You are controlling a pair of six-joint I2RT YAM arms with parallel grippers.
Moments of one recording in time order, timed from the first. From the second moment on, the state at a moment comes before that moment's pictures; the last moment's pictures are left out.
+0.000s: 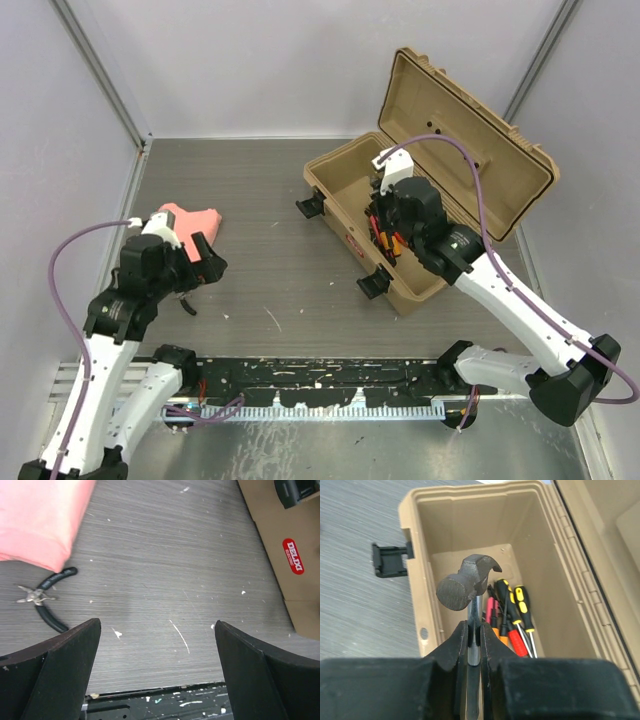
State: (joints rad) left arm -0.21 0.64 0.86 -0.86 0.05 -0.48; right arm 0.67 1.11 1.14 -0.40 0.32 0.03
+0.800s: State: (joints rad) left arm -0.21 0.44 0.74 -0.82 -0.06 -0.40; right arm 0.58 1.45 1.09 -0.35 0.57 -0.13
